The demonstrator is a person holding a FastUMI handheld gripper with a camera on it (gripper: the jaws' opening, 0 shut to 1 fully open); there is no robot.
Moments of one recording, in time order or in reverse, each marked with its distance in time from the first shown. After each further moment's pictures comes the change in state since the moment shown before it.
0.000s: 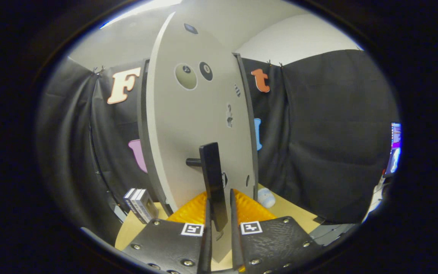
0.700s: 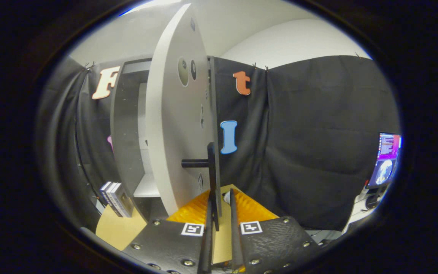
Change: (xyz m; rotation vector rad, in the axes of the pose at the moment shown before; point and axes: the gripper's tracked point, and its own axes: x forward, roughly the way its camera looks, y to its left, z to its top) arm -0.004 -0.071 0.010 -0.072 -0.009 -0.096
